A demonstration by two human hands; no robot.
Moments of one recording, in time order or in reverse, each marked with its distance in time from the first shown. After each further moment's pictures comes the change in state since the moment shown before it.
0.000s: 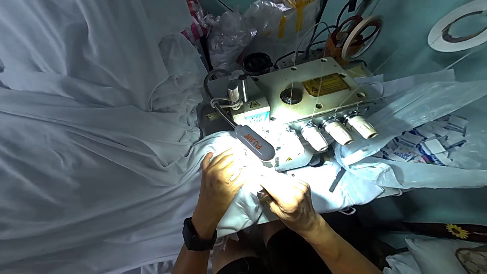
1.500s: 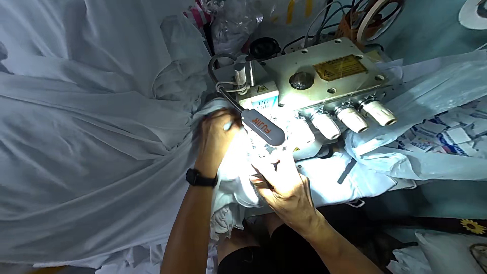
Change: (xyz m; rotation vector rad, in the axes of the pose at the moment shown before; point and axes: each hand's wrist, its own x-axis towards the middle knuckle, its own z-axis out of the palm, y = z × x) left_hand 0.056 -0.014 -0.013 -0.003 0.000 -0.002; right_hand 0.011 -0.028 0.005 0.066 -0.053 0.275
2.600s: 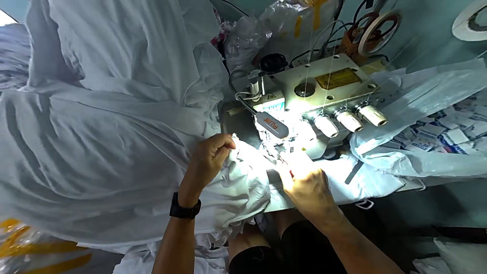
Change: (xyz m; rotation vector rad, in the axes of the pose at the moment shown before) left_hand -0.027 -0.007 -0.067 -0.186 -0.169 0.037; right_hand 0.014 -0.013 -0.020 -0.174 -0.007 0.085
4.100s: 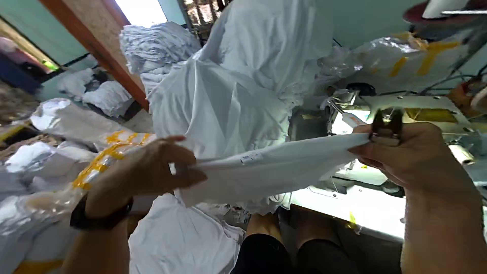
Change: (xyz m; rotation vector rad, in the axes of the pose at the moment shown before) left_hand -0.155 0.167 -0.200 0.495 -0.139 -0.113; right_hand 0.086 -0.026 -0.079 1.048 -0.468 -0.155
